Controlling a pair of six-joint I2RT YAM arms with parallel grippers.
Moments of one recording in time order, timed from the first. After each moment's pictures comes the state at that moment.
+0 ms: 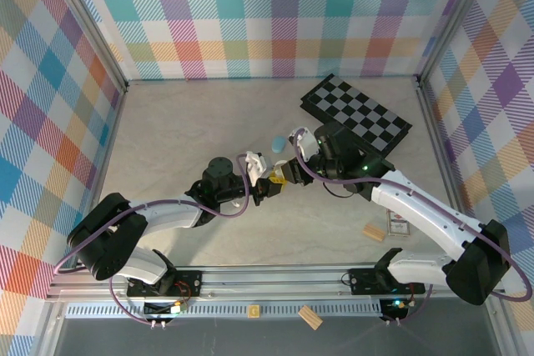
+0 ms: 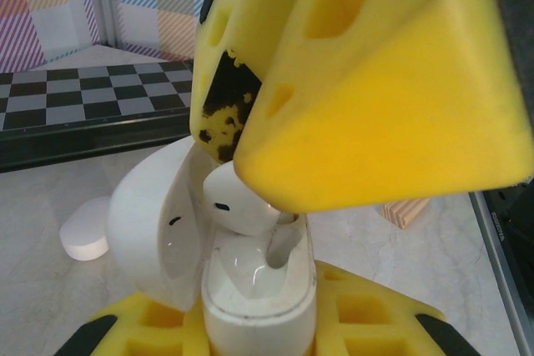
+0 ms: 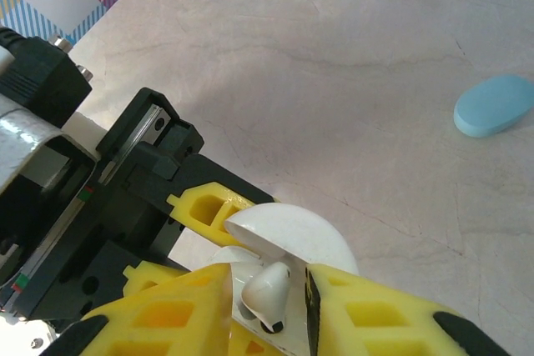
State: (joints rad) left arm -0.71 1.43 0.53 0.75 0.53 0.00; right arm 0.73 1.21 1.02 -0.48 -0.28 0.18
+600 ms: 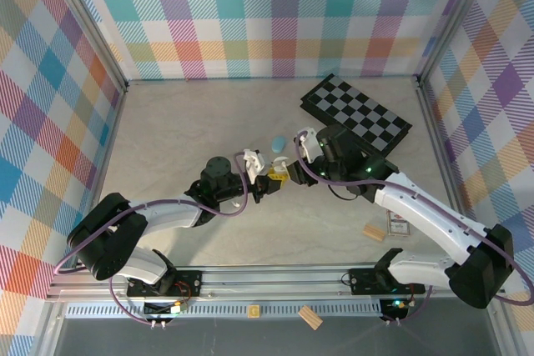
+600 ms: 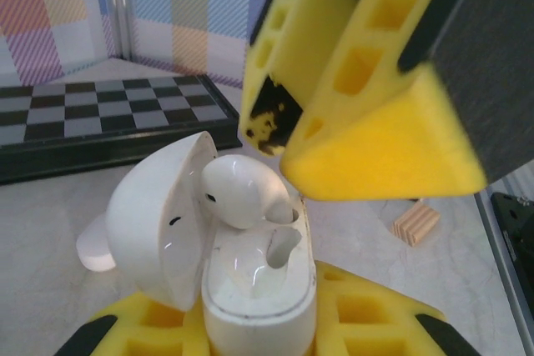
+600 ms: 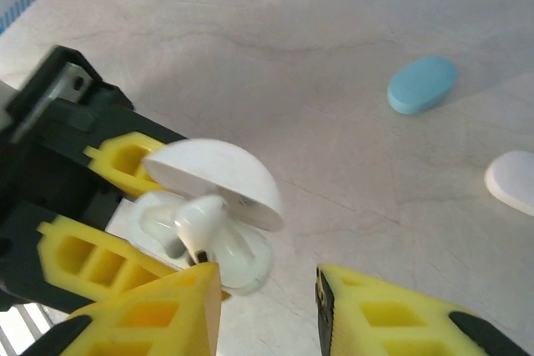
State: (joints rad) left arm -0.70 1.43 0.53 0.79 0.51 -0.03; right arm 0.73 1.18 1.02 -0.56 -0.14 0.16
